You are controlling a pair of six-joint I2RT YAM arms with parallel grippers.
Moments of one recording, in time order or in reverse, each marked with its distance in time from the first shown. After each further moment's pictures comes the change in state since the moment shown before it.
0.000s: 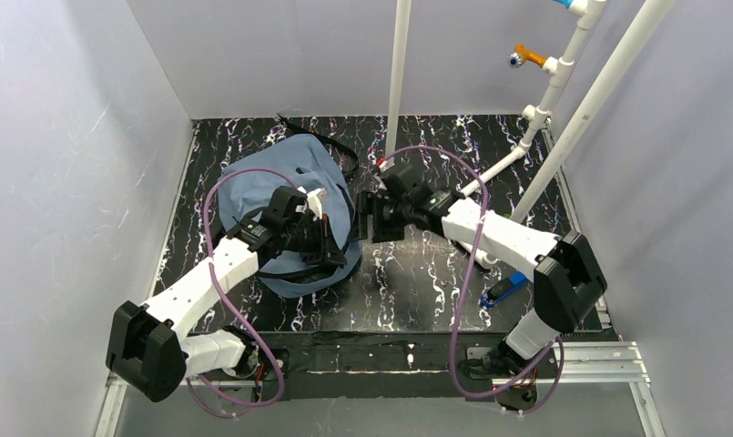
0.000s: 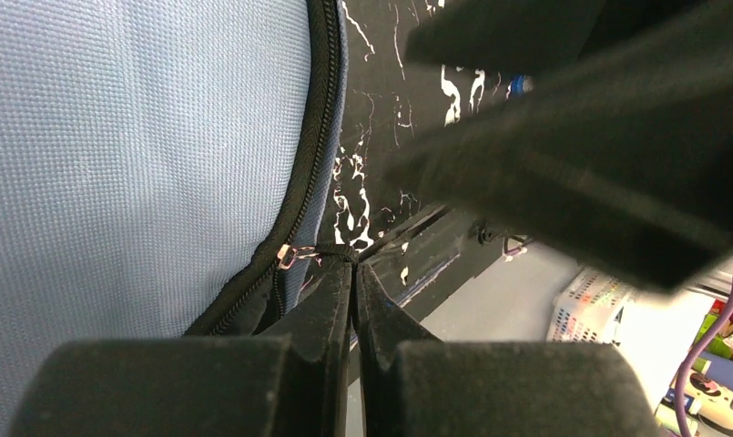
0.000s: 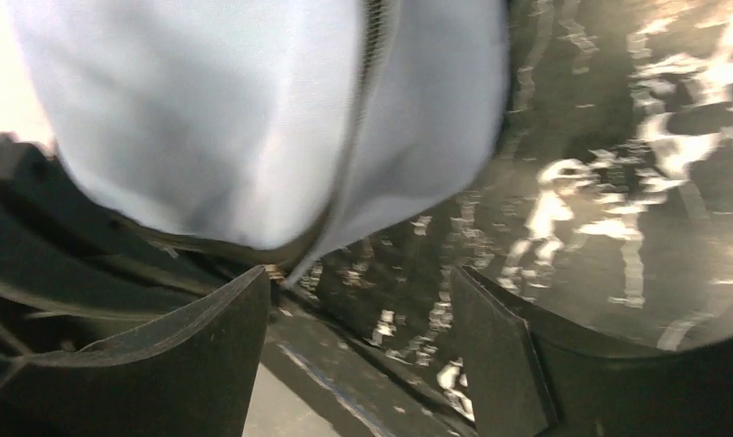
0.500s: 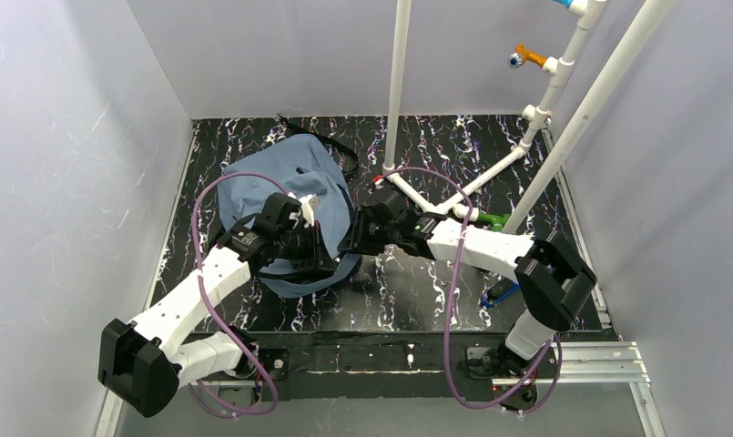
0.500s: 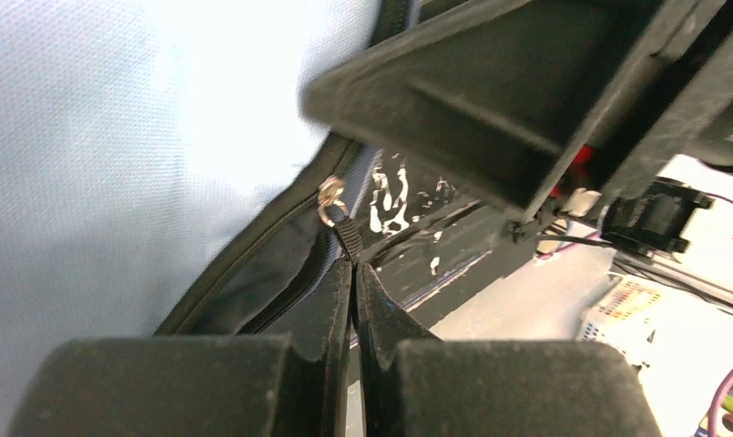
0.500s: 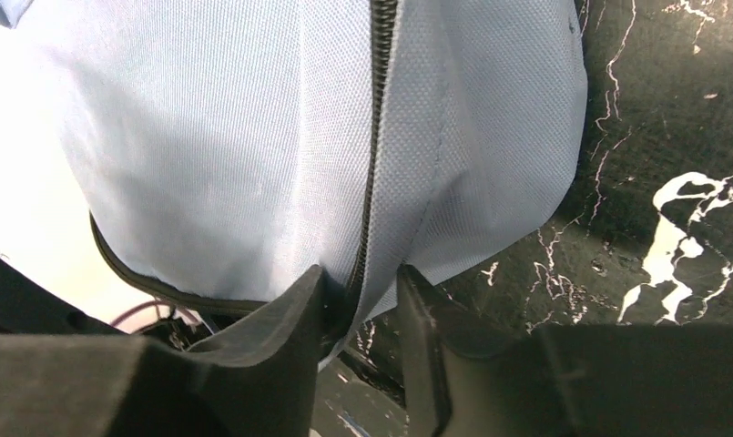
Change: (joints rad) left arm -0.001 -0.085 -0.015 -0.087 -0.071 0.006; right arm 0.183 -0.004 -0.194 0.344 0.159 0.332
